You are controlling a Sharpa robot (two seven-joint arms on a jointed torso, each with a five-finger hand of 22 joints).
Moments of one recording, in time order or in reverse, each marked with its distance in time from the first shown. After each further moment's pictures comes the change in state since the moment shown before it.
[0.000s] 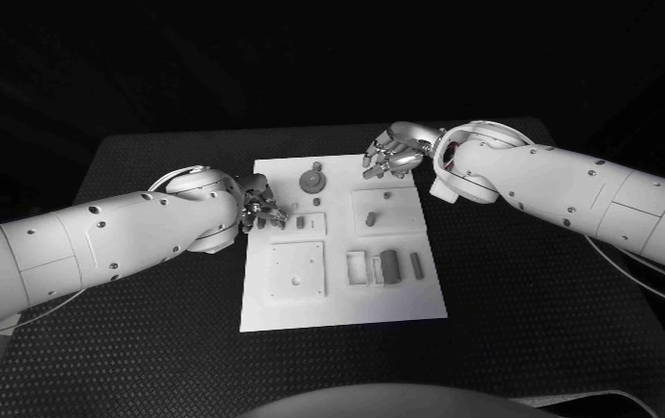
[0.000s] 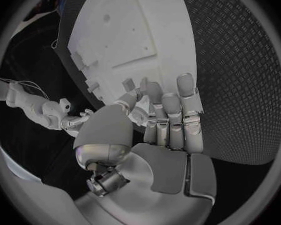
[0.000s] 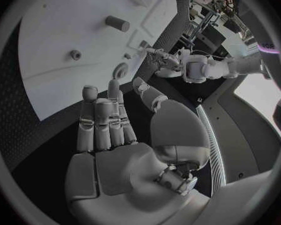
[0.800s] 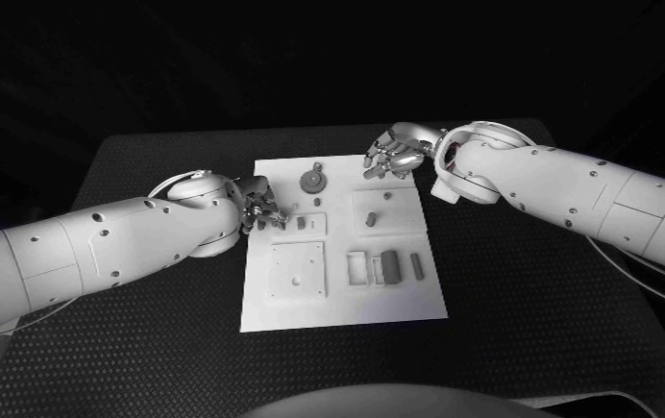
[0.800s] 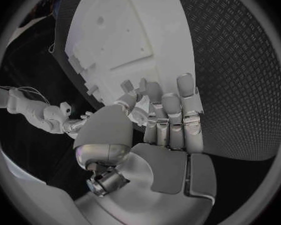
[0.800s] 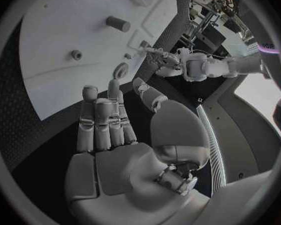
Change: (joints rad) left arm -0.015 -0.004 0.001 0.006 -0.057 -0.031 0.008; left_hand -0.005 -0.005 0.000 0.000 0.000 0.002 0.002 0.001 0.003 0.000 0.000 0.000 0.000 0.002 -0.002 0.000 0.000 0.000 0.001 0.002 0.000 0.001; right arm 0.000 -0.002 0.000 0.000 0.000 0.000 0.000; right_hand -0.004 0.004 0.003 0.003 0.000 0.002 -0.002 0.000 0.001 0.000 0.000 0.000 0.000 0.002 0.002 0.000 0.000 0.007 0.000 0.000 0.000 0.000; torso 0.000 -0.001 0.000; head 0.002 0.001
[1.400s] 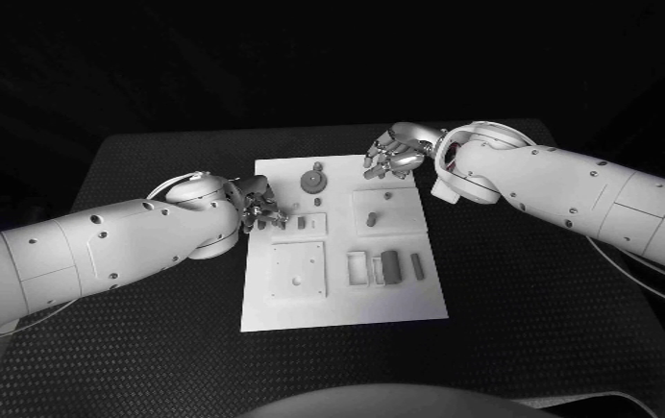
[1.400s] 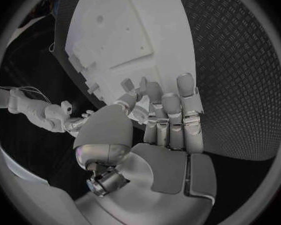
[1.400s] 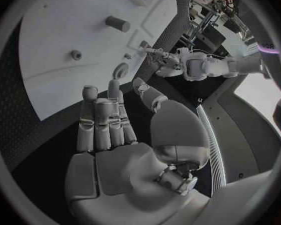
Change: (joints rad) left arm -0.004 -0.008 -0.001 0.007 -0.002 -0.027 0.013; left_hand 0.001 0.001 0.000 0.000 0.000 0.003 -0.003 -0.003 0.000 0.007 0.000 0.000 0.000 0.002 -0.002 0.000 0.000 0.000 0.006 -0.002 0.000 0.000; right arm 0.000 0.000 0.000 0.000 0.000 0.000 0.000; right_hand 0.000 0.000 0.000 0.000 0.000 0.000 0.000 0.000 0.000 0.000 0.000 0.000 0.000 -0.002 -0.002 0.000 0.000 0.000 0.000 0.000 0.000 0.000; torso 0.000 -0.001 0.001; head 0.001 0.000
